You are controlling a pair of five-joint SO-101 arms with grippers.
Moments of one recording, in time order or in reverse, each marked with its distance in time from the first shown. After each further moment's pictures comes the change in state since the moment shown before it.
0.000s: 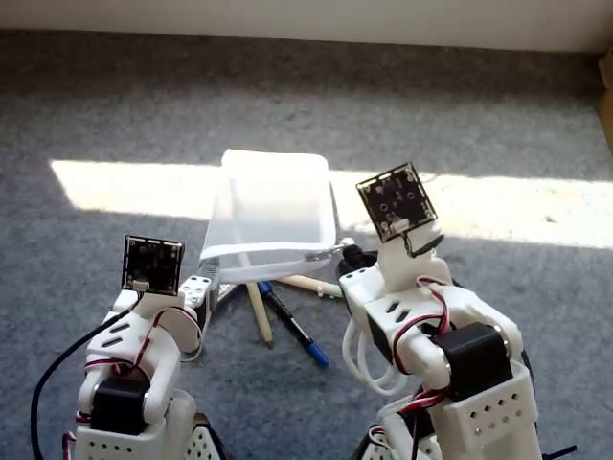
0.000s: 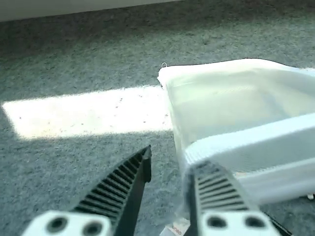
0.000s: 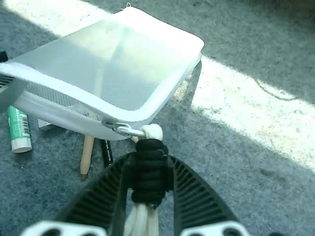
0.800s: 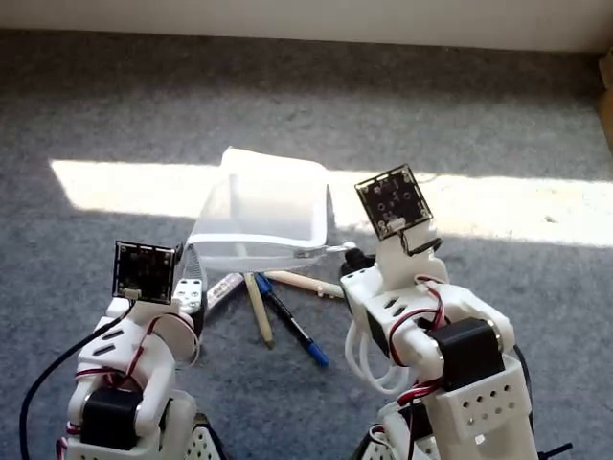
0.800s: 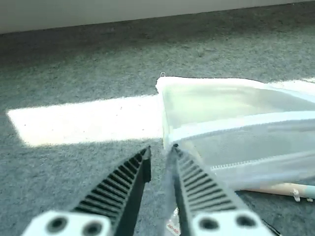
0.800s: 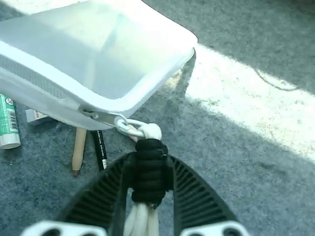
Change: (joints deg) left arm 0.2 -0.3 -5.9 4.4 0.8; right arm 1.3 0.0 4.1 -2.0 0.7
